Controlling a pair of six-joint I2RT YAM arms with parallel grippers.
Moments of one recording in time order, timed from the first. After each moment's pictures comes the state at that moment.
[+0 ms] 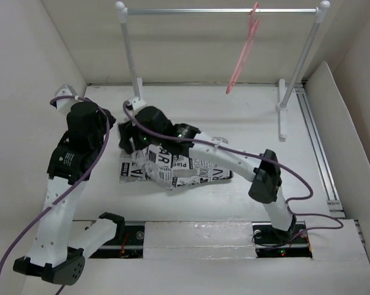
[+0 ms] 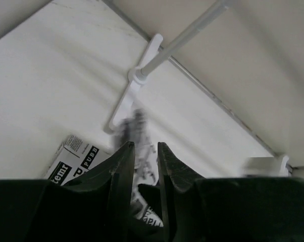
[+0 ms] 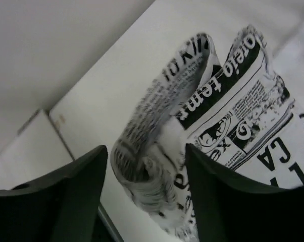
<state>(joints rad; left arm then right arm) -0.28 0.97 1.37 -0.79 -0.47 -0.77 1.07 2.05 2.11 -0.45 0.11 0.40</state>
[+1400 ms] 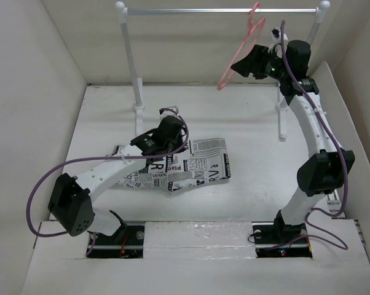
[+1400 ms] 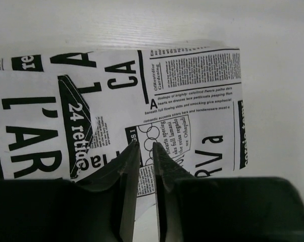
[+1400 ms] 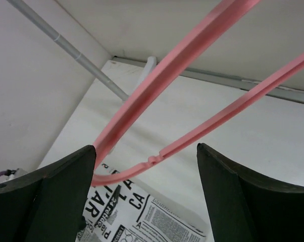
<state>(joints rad) -0.74 1.38 1.10 -0.47 -0.27 -0.69 0.08 1.71 1.83 -0.28 -0.61 0.37</state>
